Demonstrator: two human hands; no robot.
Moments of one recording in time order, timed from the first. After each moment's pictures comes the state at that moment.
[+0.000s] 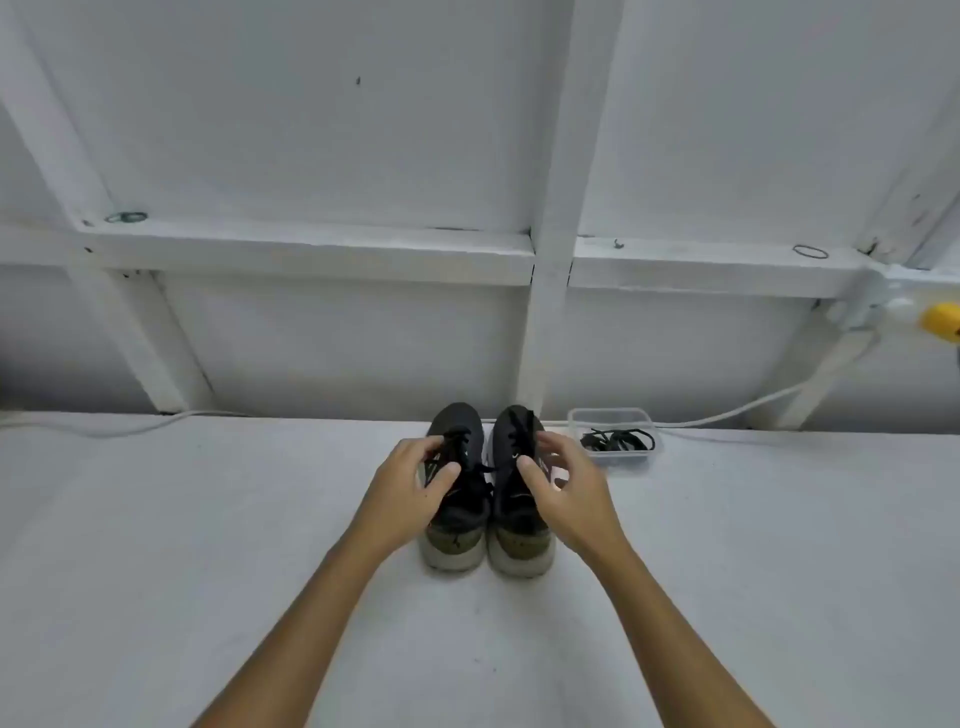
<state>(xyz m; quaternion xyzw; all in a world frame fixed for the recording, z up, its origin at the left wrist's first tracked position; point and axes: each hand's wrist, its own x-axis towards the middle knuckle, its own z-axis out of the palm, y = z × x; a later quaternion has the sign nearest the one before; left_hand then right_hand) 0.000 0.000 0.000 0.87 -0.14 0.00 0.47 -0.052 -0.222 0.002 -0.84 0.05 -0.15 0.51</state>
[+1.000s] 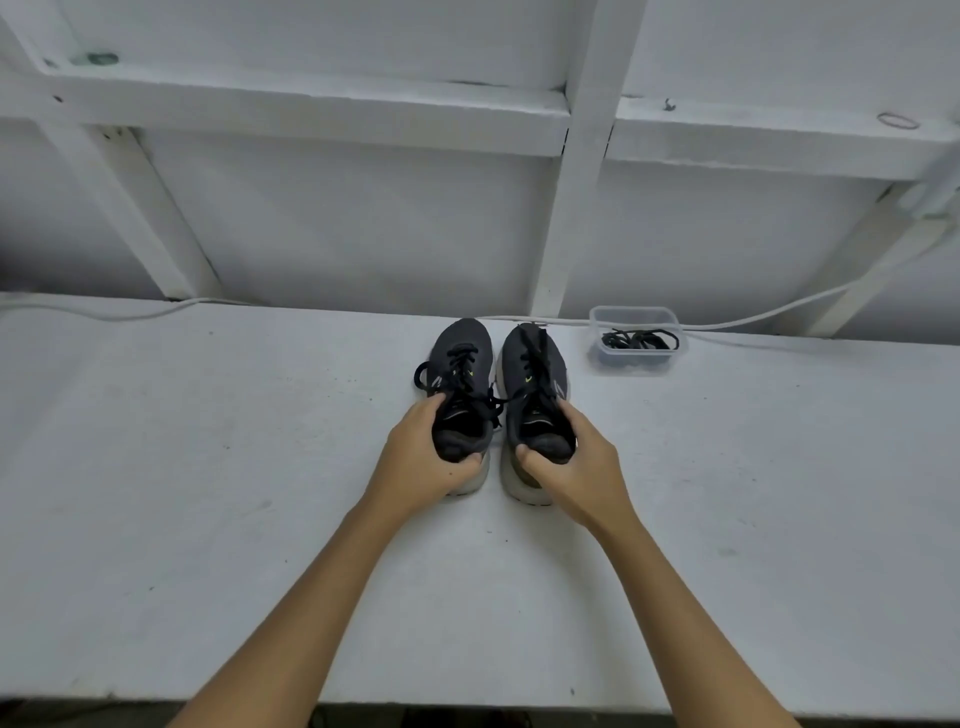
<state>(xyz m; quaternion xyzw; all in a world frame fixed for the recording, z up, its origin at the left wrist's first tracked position) -0.064 0.006 -0.049 0.89 -0.10 -0.03 0.45 -0.119 -0.202 -0.039 -0.84 0.08 -0.07 0.53</state>
